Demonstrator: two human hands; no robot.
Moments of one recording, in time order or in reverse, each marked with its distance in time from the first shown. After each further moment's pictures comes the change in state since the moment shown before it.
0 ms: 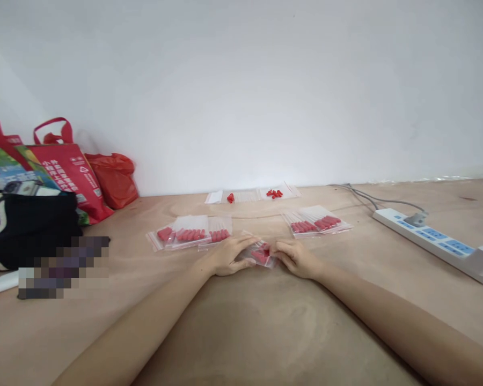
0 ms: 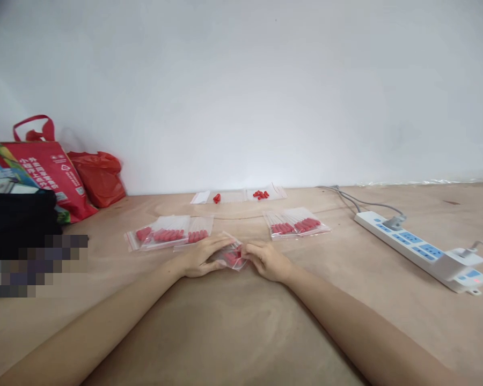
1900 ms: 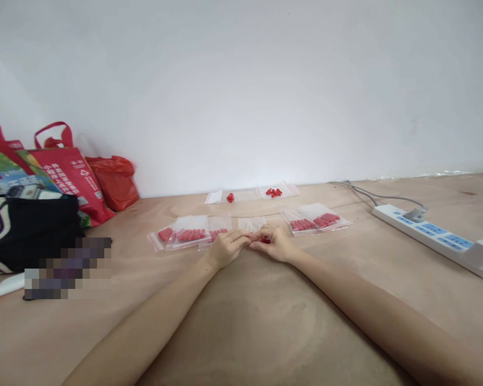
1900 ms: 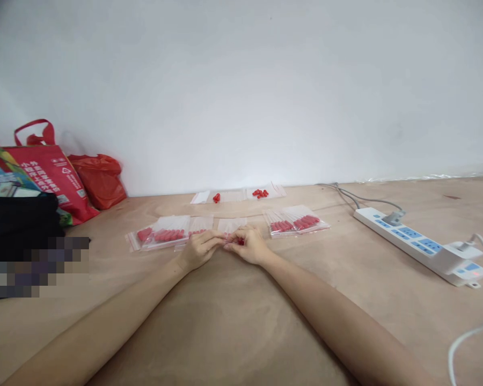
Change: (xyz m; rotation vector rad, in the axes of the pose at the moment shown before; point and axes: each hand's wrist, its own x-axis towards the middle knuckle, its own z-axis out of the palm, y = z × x) left_hand 0.005 -0.008 0.012 0.357 0.437 0.145; right_hand 0.040 0.013 0.025 0.081 0.151 0.302
